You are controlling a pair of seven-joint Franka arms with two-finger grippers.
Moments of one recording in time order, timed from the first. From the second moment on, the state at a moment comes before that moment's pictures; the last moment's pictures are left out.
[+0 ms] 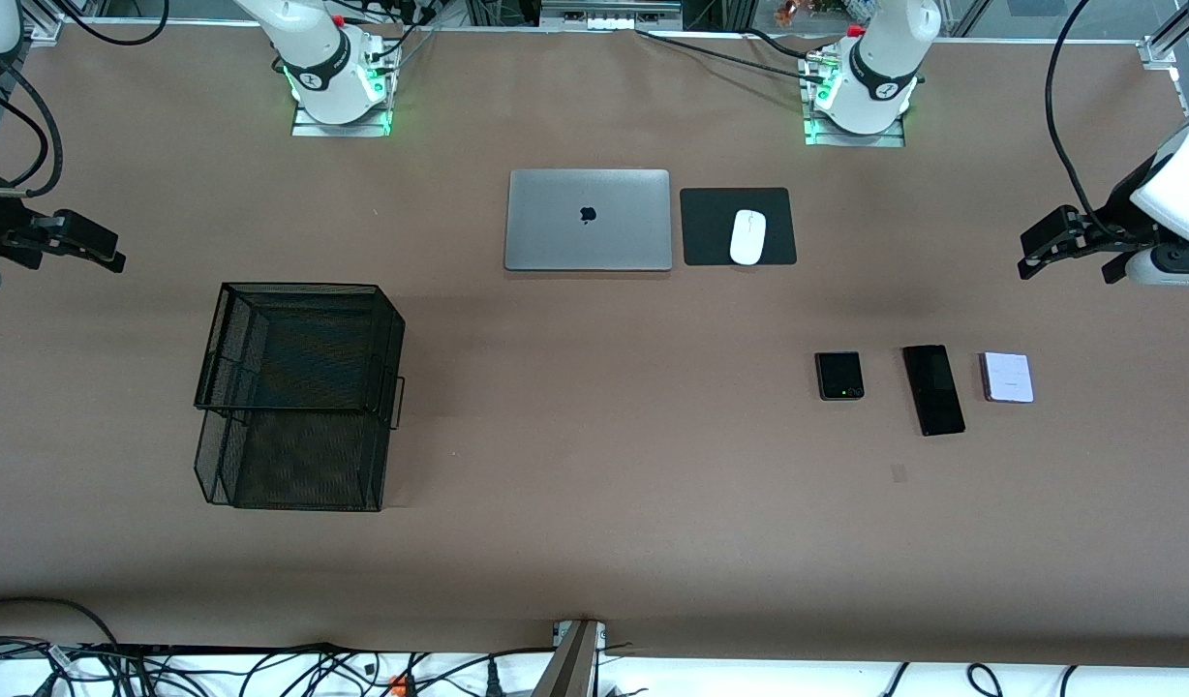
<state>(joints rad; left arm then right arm) 0.02 -0.03 -0.01 -1.73 -0.01 1.76 0.02 -0.05 0.05 -0.02 -1.63 -0.02 1.67 -0.05</state>
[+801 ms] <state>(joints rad) 0.02 -0.03 -0.01 -1.71 -0.01 1.69 0.02 -0.05 0.05 -0.01 -1.63 -0.02 1.65 -0.04</state>
